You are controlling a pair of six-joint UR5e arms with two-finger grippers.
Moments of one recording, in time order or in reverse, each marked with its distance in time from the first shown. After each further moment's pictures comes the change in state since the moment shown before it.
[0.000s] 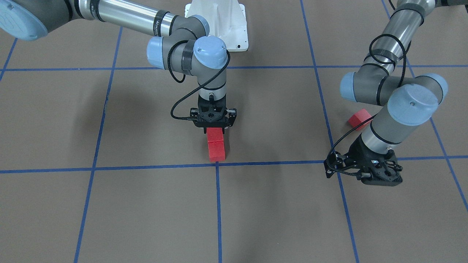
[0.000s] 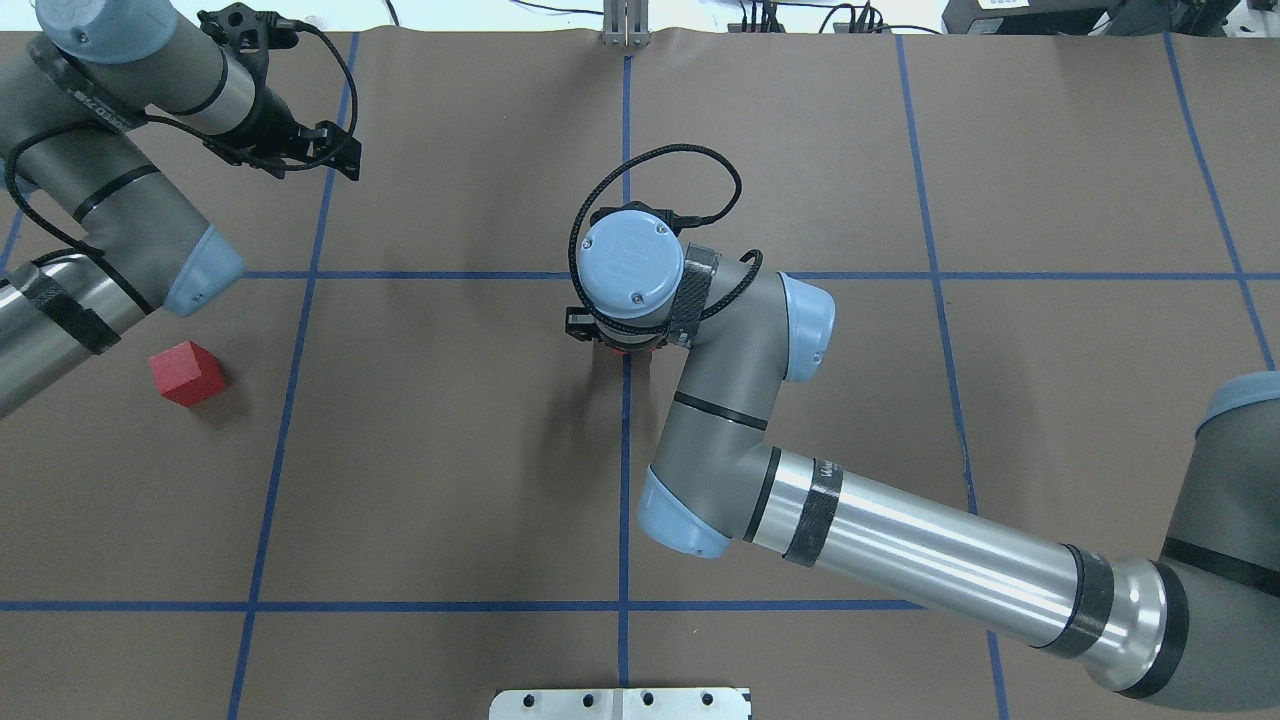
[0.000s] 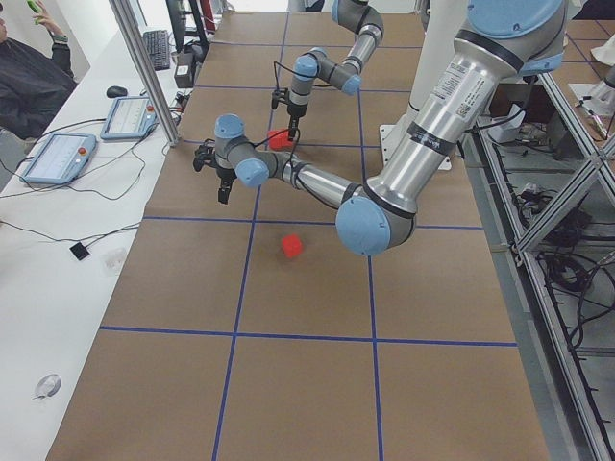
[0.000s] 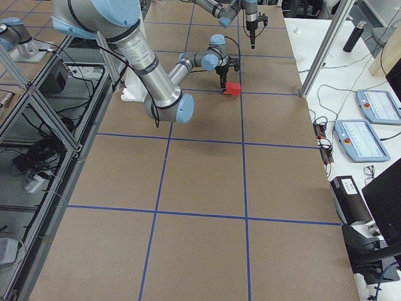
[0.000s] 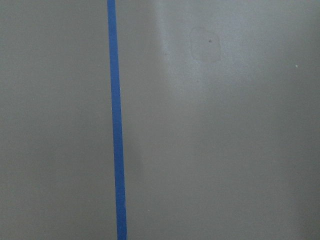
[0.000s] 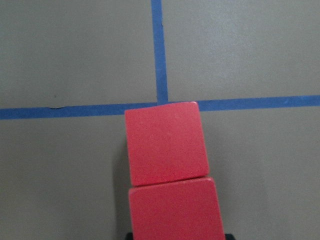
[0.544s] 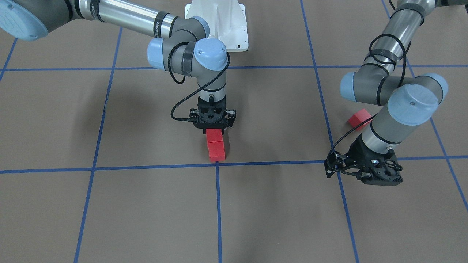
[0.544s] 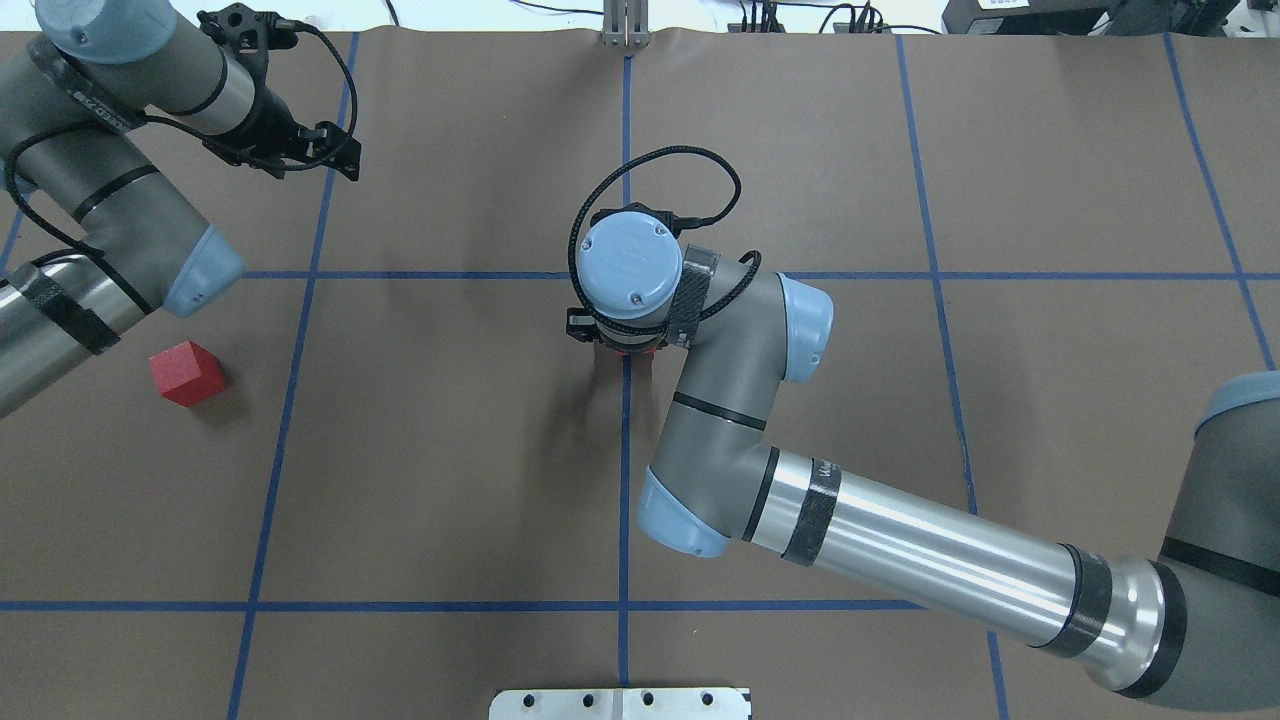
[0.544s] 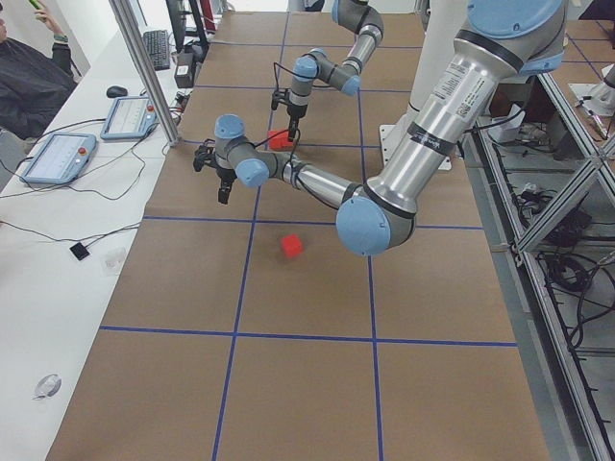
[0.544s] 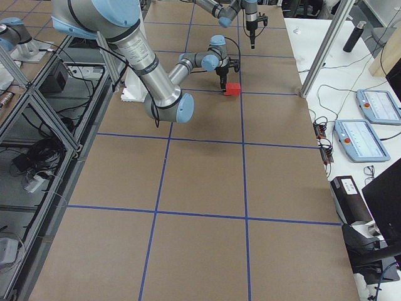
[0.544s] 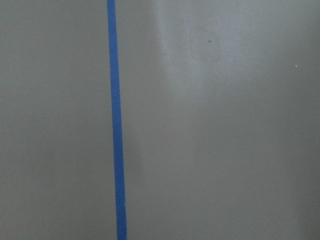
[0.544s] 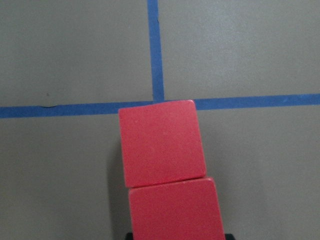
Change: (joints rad) left arm 0.000 0.001 0.000 0.000 0.000 0.000; right arm -0.001 0.002 -0.006 0.000 0.000 0.000
